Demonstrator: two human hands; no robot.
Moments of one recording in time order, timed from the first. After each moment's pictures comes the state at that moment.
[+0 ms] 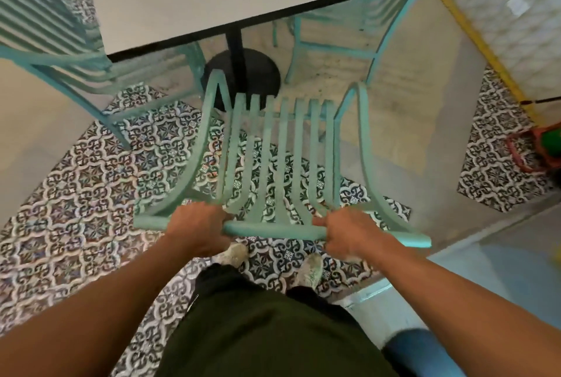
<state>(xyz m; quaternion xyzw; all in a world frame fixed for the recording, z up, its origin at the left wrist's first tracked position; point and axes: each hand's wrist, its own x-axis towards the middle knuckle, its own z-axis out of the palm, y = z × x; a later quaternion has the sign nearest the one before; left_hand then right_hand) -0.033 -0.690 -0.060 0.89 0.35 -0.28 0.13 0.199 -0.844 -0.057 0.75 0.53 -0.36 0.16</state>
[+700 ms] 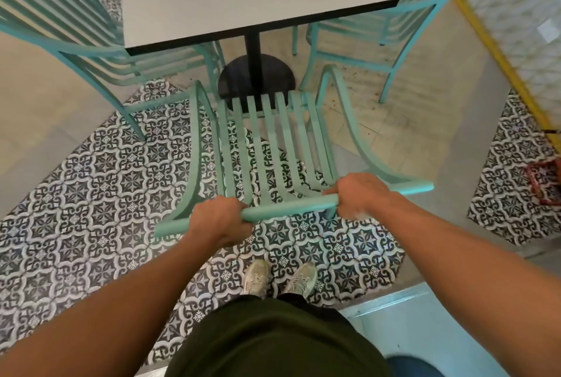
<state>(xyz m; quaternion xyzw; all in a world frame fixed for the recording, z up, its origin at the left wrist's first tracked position) 0.026 -0.735 -0.062 0.84 0.47 -0.21 0.15 0.290 -0.808 -0.056 0.74 0.57 -0.32 0.15</state>
